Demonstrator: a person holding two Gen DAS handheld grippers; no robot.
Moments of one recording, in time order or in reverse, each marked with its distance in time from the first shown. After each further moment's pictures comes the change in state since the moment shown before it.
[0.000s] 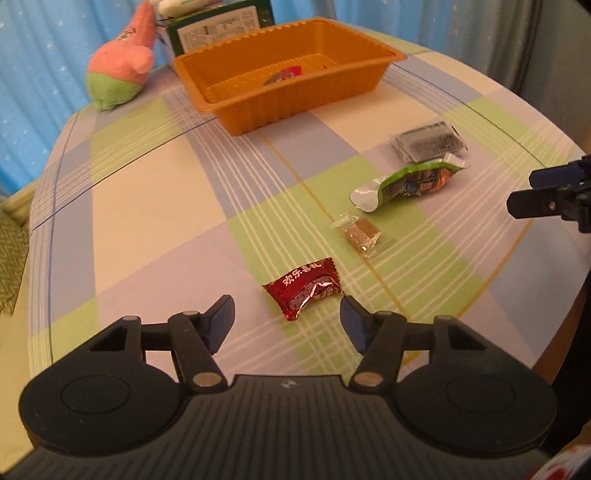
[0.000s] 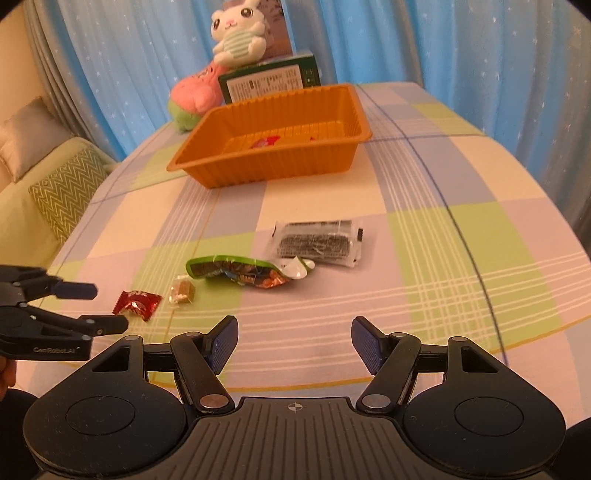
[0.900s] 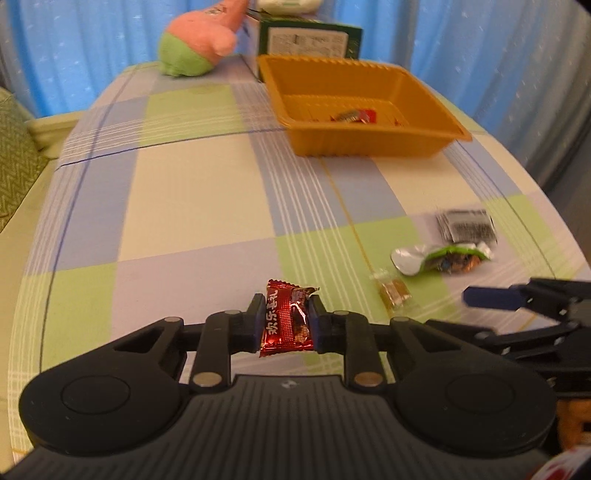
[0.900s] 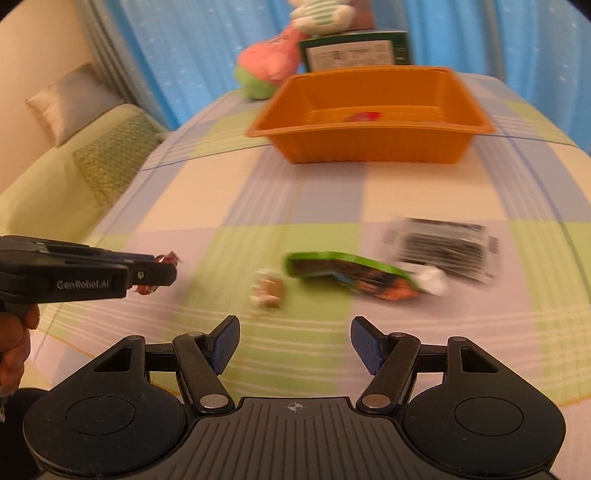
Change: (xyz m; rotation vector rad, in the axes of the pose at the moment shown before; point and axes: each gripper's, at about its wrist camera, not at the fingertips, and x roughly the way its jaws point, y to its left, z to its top) left arm -0.020 0.050 0.001 -0.369 -0.070 -0.009; right arm 0.061 0.074 0.010 -0.118 0.056 0.159
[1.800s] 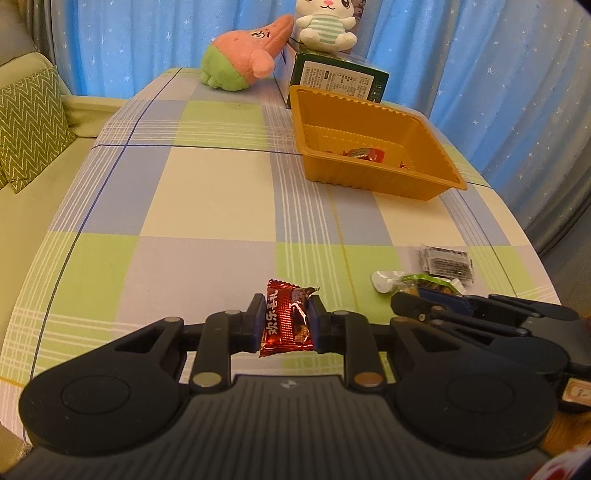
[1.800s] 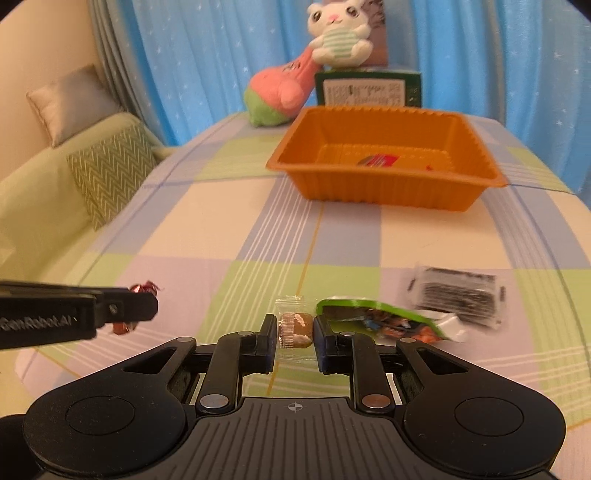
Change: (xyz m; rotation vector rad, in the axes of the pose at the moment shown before) left arm -0.045 -0.013 -0.020 -0.163 -0.084 0.011; right arm -0.018 0.023 0.009 -0.039 -0.102 -0.094
